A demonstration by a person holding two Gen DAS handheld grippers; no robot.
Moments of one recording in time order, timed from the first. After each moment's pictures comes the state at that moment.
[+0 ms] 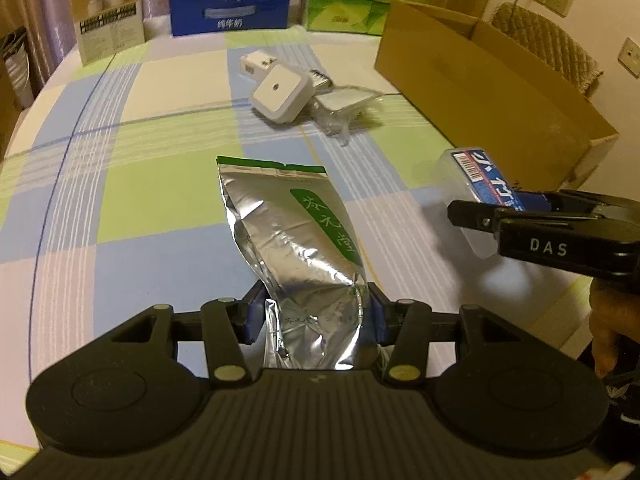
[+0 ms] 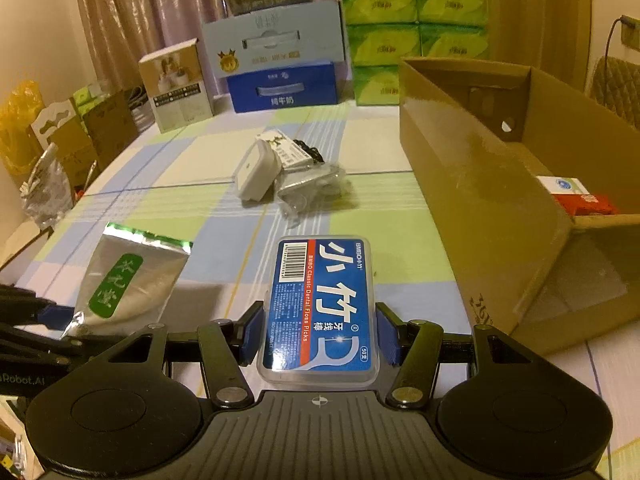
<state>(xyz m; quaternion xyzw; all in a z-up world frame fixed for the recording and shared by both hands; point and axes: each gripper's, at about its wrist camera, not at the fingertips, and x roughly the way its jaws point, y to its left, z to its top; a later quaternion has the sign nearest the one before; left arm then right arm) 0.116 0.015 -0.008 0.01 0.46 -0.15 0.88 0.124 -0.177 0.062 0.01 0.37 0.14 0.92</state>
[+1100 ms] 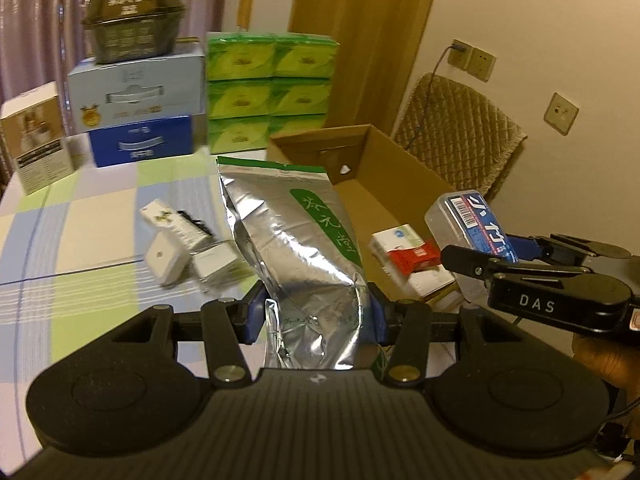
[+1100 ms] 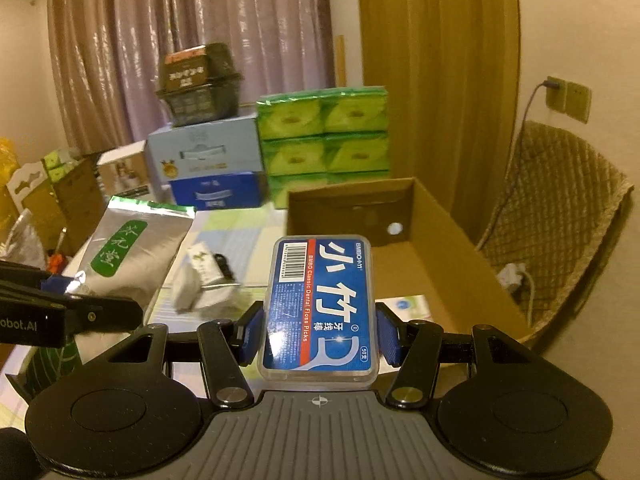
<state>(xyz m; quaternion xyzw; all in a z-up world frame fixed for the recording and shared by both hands) 0.137 -0.105 0.129 -0.01 0.38 -0.22 0.90 0.113 -0.292 0.193 0.01 0.30 0.08 0.95</state>
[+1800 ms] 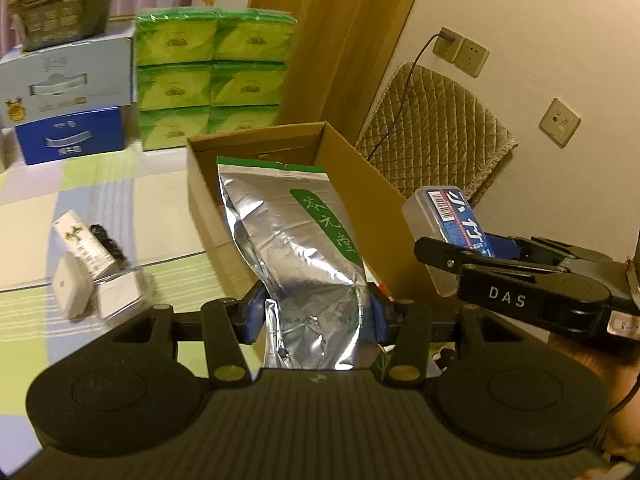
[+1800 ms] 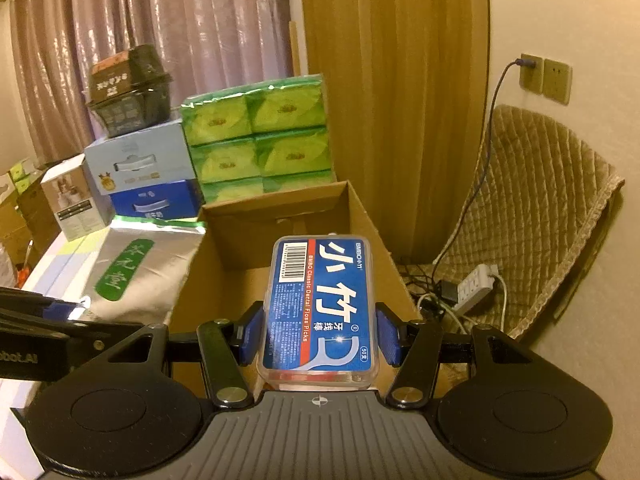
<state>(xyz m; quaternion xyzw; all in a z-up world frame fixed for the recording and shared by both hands) 0.216 -0.200 0.110 -0.04 0.40 -0.25 0.88 0.193 -0.378 0.184 0.03 0.32 0.05 0.94</state>
